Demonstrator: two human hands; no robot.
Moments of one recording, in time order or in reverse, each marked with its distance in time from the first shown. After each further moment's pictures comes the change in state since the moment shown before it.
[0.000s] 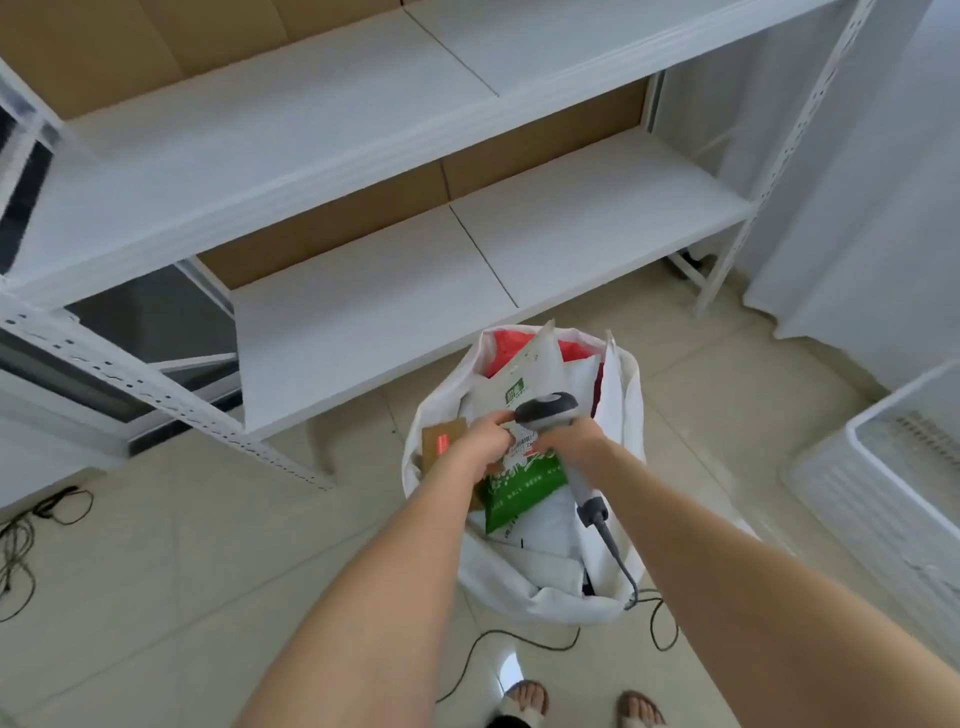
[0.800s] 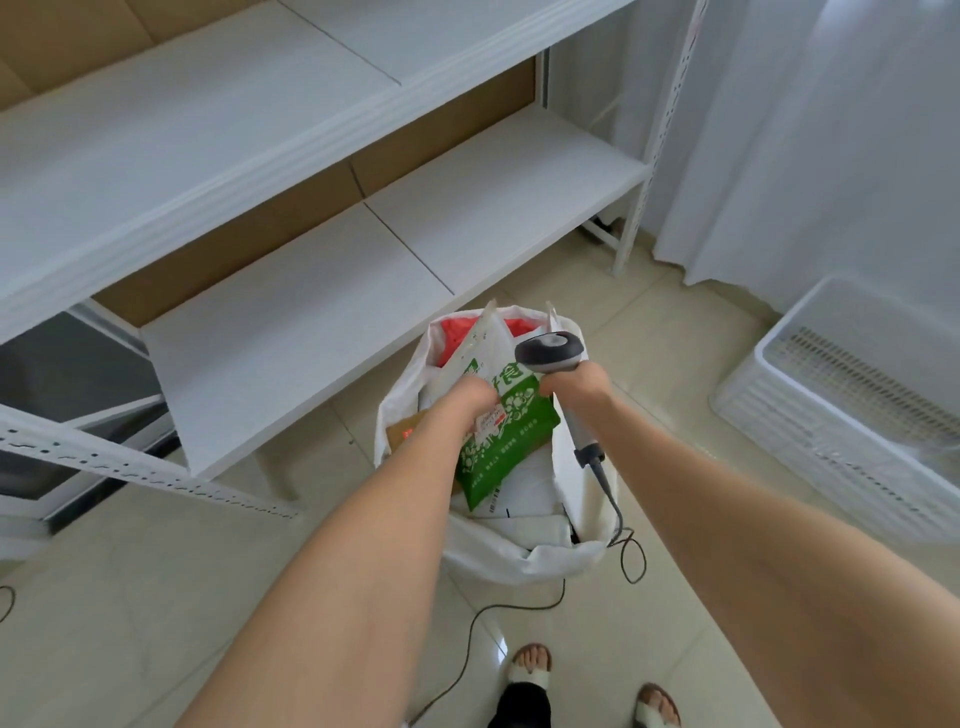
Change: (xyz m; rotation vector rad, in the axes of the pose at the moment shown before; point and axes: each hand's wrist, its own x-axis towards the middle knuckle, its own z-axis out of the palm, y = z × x) left_hand -0.009 0.042 0.001 0.290 -0.046 0.030; right_hand -0.031 0.005 -0.033 0.253 0.281 -0.069
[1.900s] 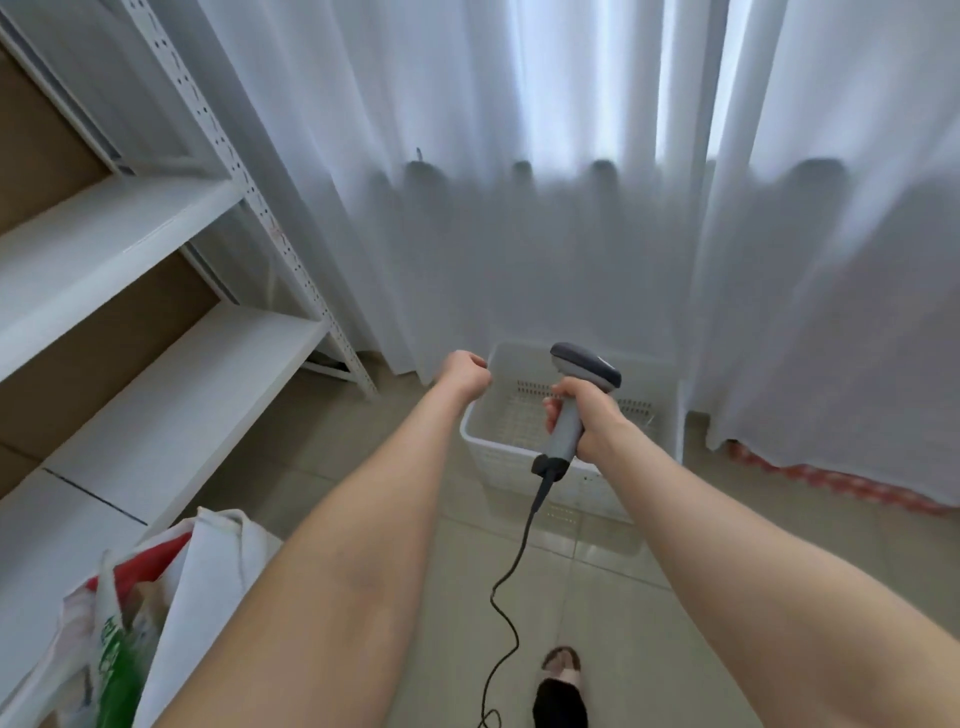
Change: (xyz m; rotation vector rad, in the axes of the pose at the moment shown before) left_hand -0.177 0.401 0.434 0.317 -0.037 0.623; right_hand -0.056 0.196 -0.552 1.200 0.333 0.098
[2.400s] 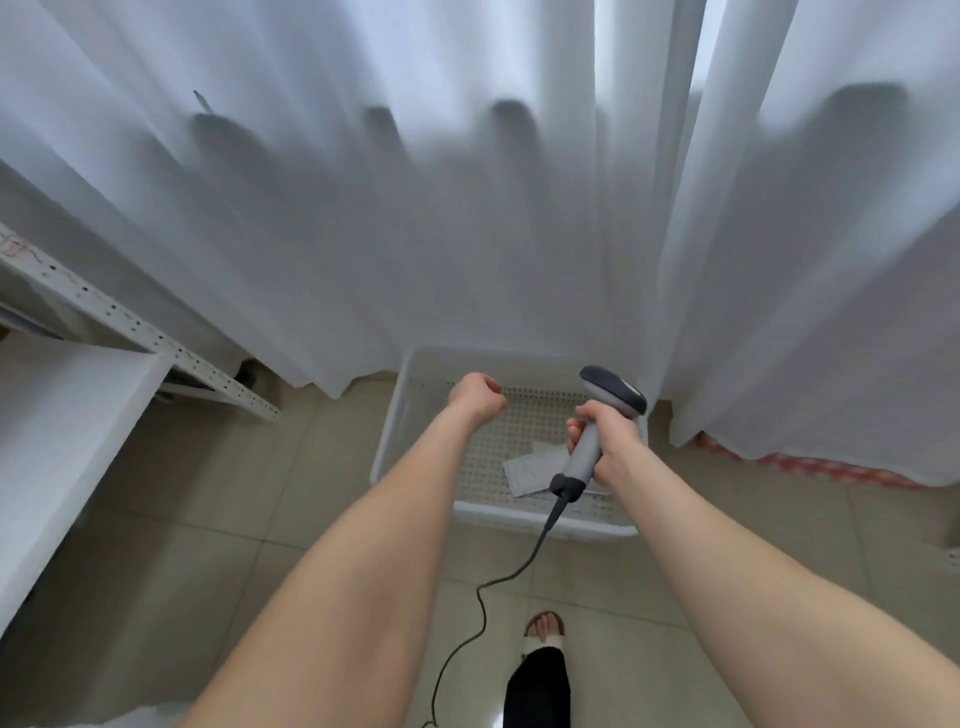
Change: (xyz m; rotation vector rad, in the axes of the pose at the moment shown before) left_hand 0.287 0.083 0.196 0.179 -0.297 -0.018; right_hand 0.287 -0.114 -0.093 0.142 0.336 0.097
